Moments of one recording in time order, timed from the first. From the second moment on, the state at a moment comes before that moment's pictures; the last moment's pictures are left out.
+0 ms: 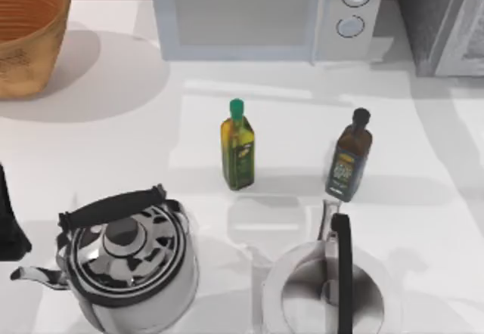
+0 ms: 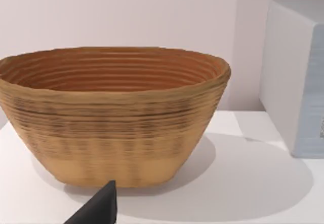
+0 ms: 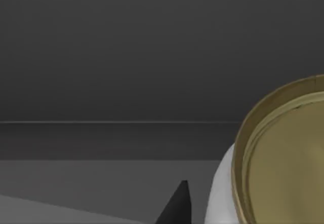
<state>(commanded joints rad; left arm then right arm) 0.00 0.00 0.00 0.00 0.00 0.00 0.18 1.33 1.75 -0.42 0.20 0.02</state>
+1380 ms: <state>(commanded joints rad) 0.00 0.00 0.00 0.00 0.00 0.00 0.10 2.09 2.77 -0.68 0.12 0.02</state>
